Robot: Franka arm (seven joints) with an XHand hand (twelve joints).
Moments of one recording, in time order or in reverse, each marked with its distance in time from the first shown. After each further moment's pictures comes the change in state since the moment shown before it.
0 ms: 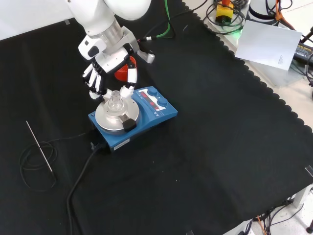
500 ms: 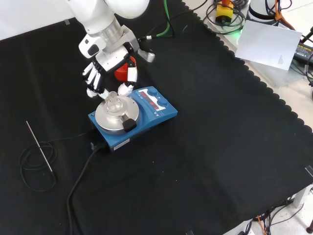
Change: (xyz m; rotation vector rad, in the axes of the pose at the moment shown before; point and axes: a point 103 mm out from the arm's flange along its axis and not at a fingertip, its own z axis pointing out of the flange) arm -0.004 -0.003 -0.001 0.001 0.017 0.008
